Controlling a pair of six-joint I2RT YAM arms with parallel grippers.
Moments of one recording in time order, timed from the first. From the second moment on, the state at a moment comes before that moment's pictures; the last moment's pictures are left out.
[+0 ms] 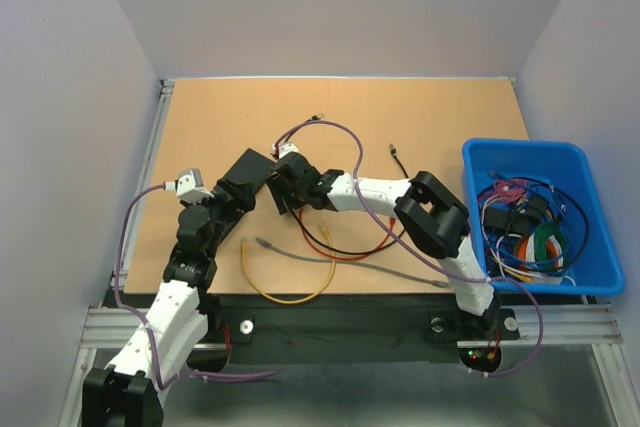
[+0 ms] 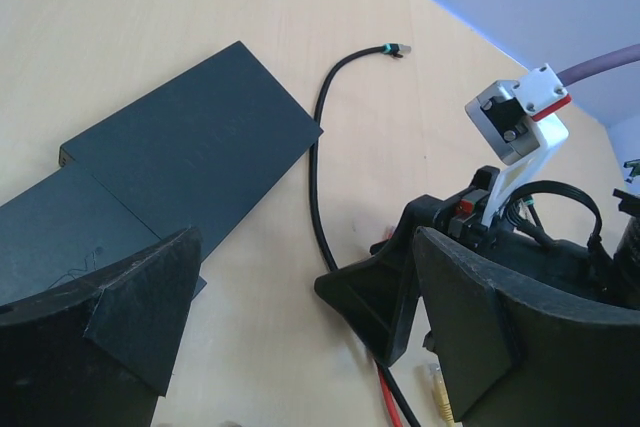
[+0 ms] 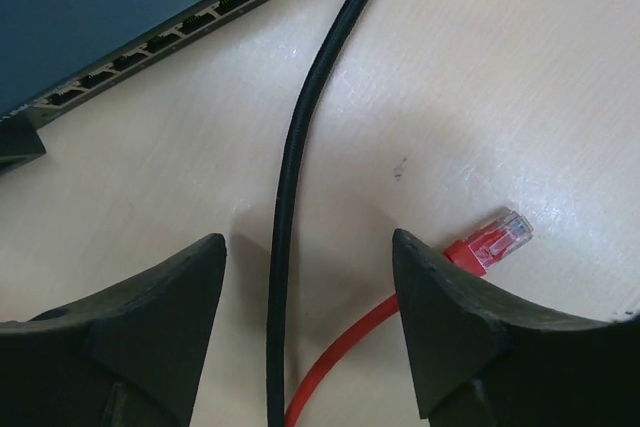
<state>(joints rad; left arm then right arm) -0.20 0.62 0.19 0.27 -0.09 -0.62 0.95 2.17 1.58 -0.19 0.21 0.35</state>
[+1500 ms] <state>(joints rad) -0.20 0.65 0.19 0.29 -0.08 -0.60 0.53 2.04 1.56 -0.35 0.42 0.56</state>
